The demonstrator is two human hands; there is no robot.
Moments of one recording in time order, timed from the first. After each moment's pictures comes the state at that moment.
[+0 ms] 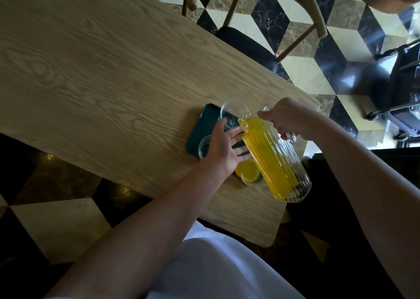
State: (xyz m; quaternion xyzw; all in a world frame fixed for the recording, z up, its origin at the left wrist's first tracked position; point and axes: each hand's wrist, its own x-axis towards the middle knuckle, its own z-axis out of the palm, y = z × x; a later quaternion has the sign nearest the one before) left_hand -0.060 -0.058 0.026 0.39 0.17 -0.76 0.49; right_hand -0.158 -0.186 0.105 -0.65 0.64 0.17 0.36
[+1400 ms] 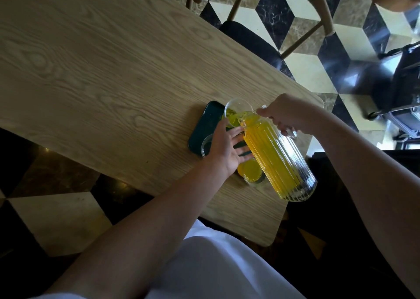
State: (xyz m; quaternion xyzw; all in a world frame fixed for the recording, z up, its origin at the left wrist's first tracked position) left_hand -0.057 -0.060 0.006 0.38 0.19 -0.76 0.49; right_hand -0.133 -0.194 0.100 -0.63 0.65 0.23 0.35
